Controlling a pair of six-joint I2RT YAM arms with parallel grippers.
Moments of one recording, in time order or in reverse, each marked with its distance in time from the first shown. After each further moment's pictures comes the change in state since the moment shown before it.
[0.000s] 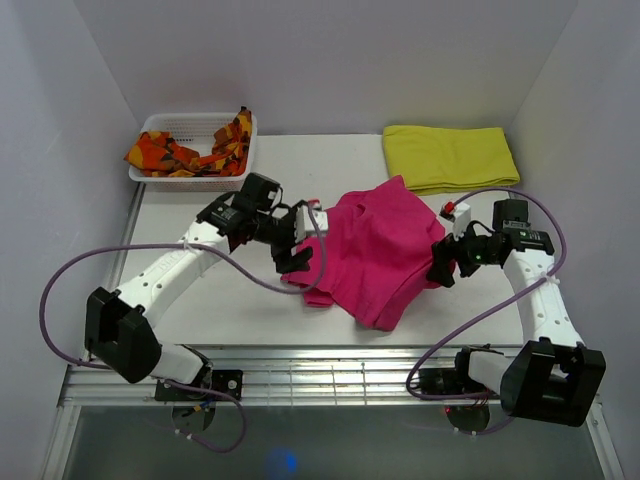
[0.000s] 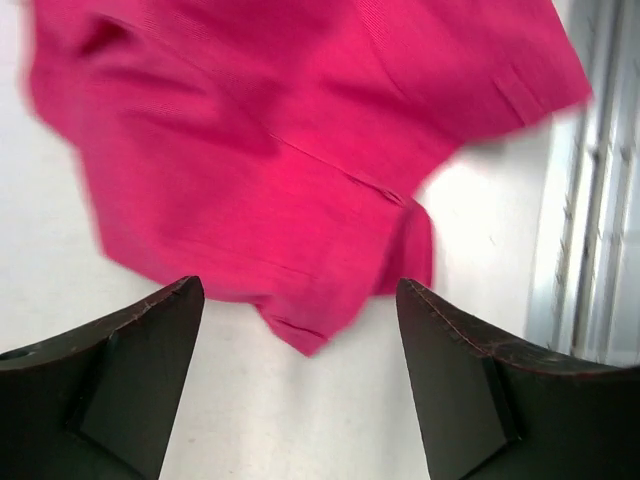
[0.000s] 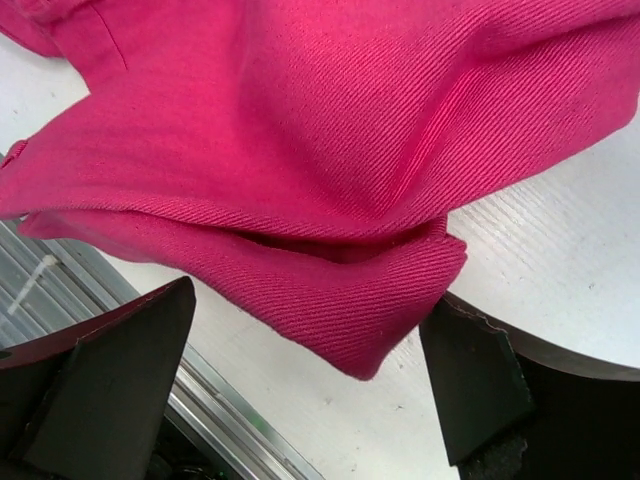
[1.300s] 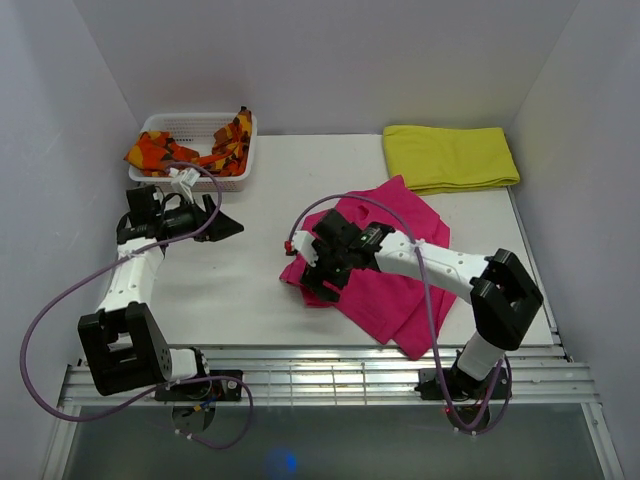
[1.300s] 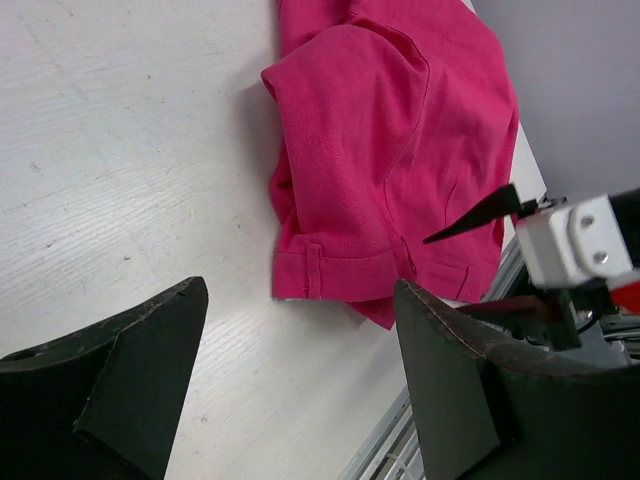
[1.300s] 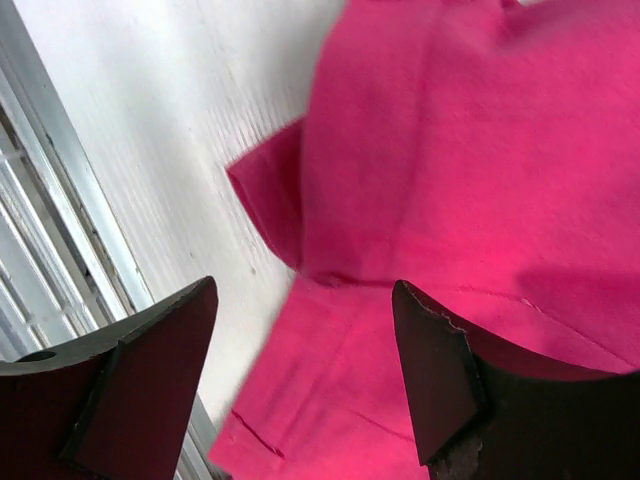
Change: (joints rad) left arm 0.736 -0.112 -0.397 0.369 0.399 -0.707; right arm 0.998 0.506 0.327 0.245 0.407 0.332
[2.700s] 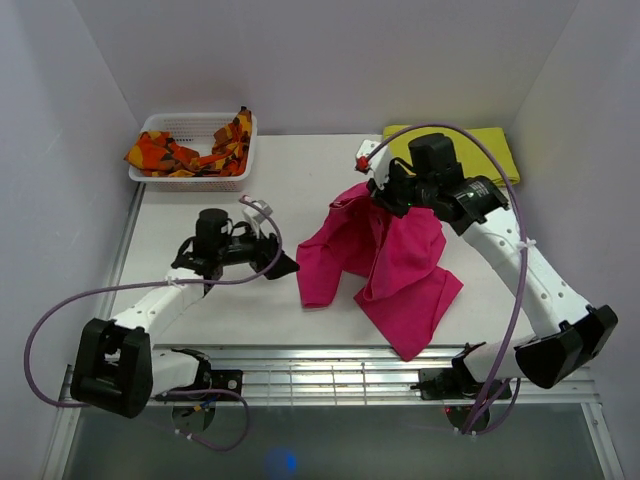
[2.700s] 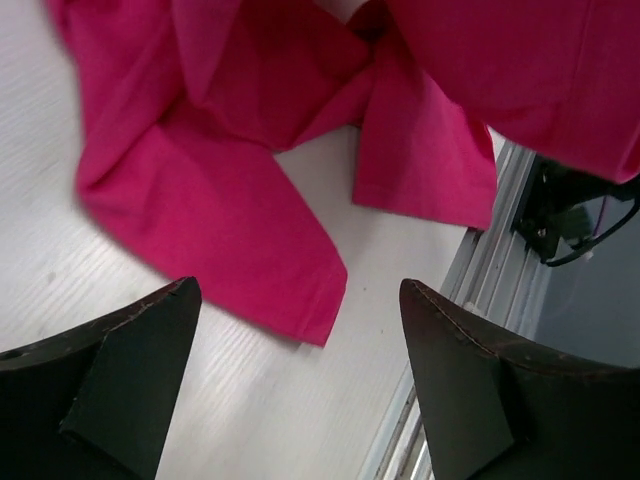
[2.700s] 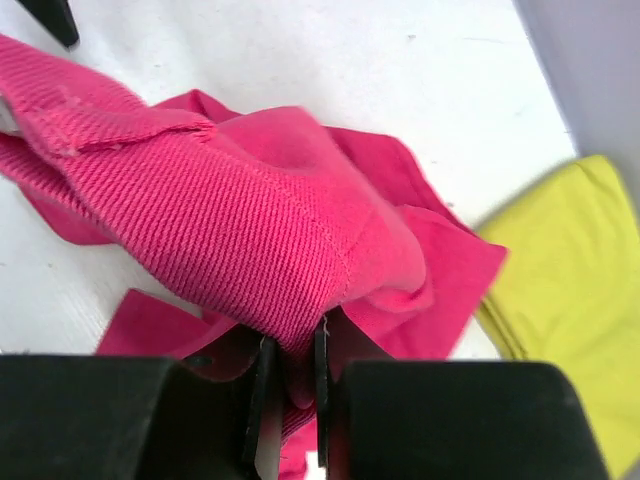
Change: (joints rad) left arm -0.404 -0.146 -0.313 0.379 -0.143 -0.108; right arm -0.311 -0.271 0.249 -0.098 0.007 -0.199
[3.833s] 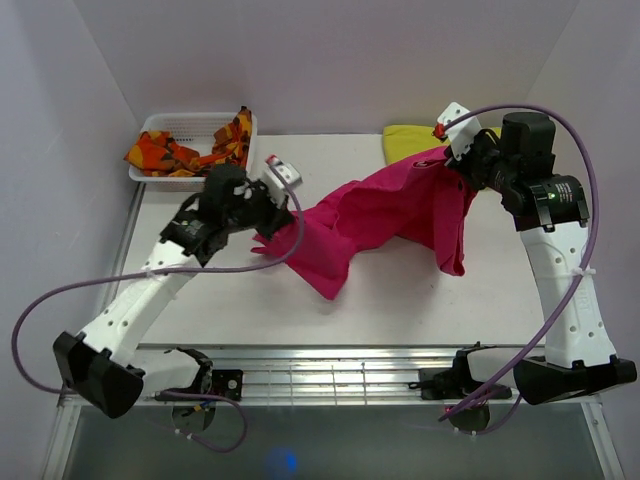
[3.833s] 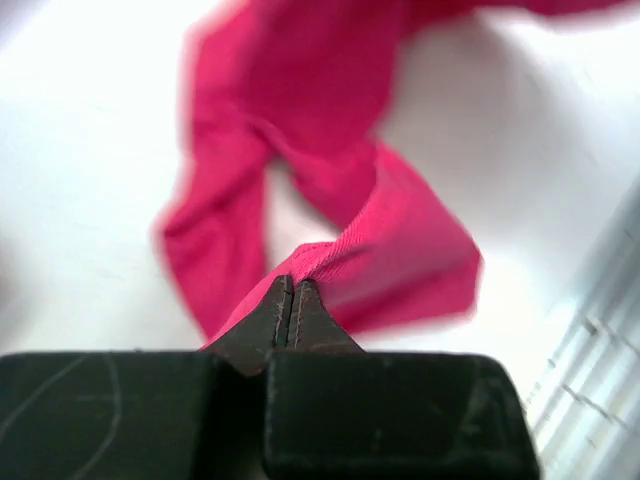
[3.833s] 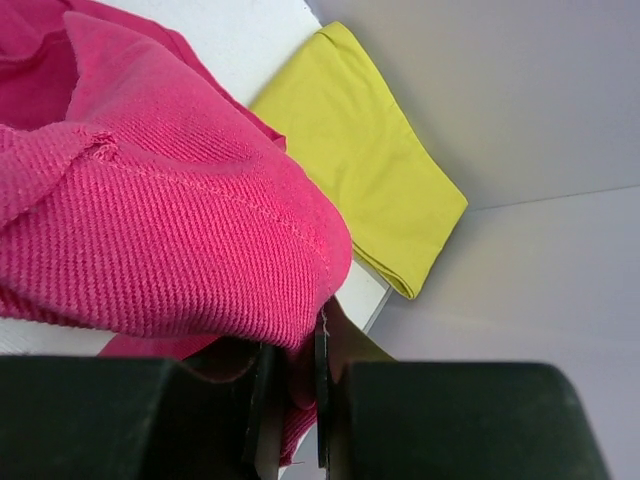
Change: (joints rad) left arm -0.370 0.081 0.560 -0.557 -0.547 0.362; right arm -0.386 -0.124 0.205 -0.159 0.101 -0.209
